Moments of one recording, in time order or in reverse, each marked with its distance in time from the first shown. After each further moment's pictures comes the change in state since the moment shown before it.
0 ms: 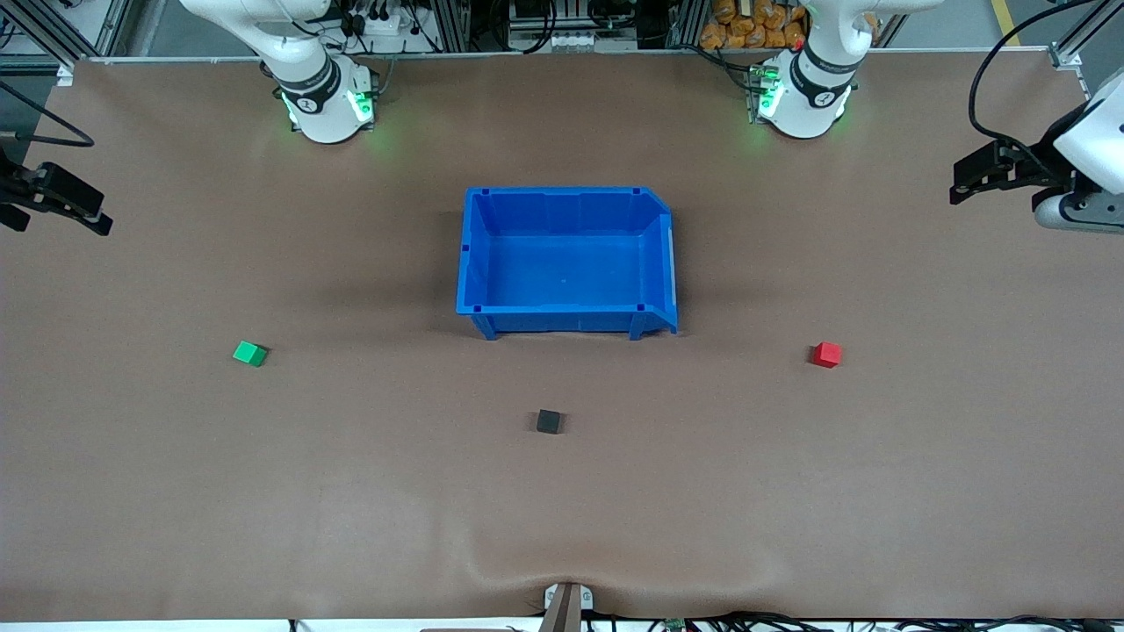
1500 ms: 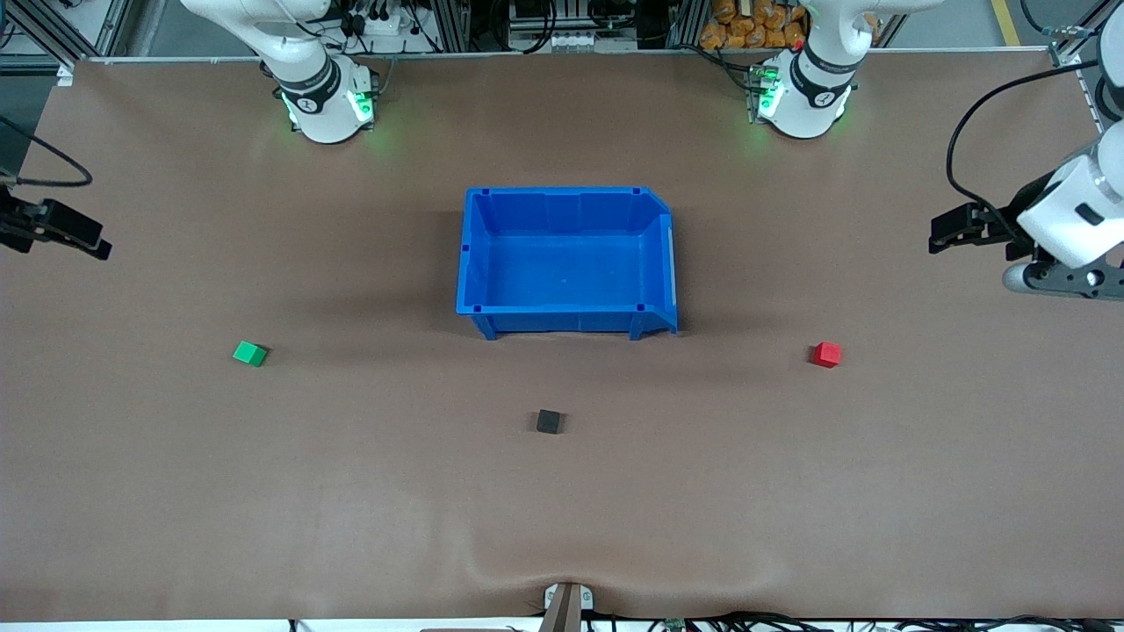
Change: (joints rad) left arm 0.010 0.123 0.005 -0.005 0.001 0.091 -0.019; right arm -0.023 0.080 -0.024 -0.004 -0.001 0.021 0.001
